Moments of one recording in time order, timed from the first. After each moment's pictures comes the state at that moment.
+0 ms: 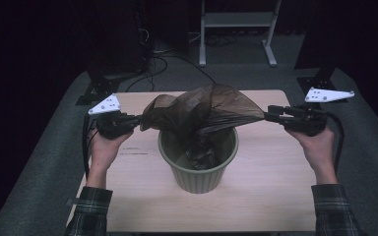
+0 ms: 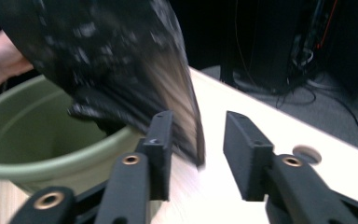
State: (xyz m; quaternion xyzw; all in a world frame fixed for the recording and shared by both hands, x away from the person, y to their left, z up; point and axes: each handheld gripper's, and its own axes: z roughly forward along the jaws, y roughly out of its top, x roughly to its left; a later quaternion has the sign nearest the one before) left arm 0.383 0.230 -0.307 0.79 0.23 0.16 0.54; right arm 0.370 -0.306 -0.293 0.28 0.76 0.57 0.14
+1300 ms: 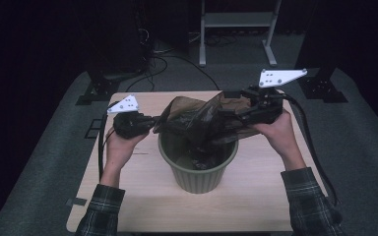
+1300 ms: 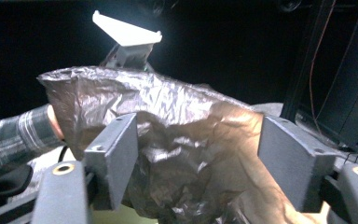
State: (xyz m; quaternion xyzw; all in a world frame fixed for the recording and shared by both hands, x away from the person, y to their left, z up) left arm 0.387 0.191 -0.310 0.80 0.21 0.13 0.54; right arm 0.376 -0.189 -0.241 0.14 0.78 0.60 0.09
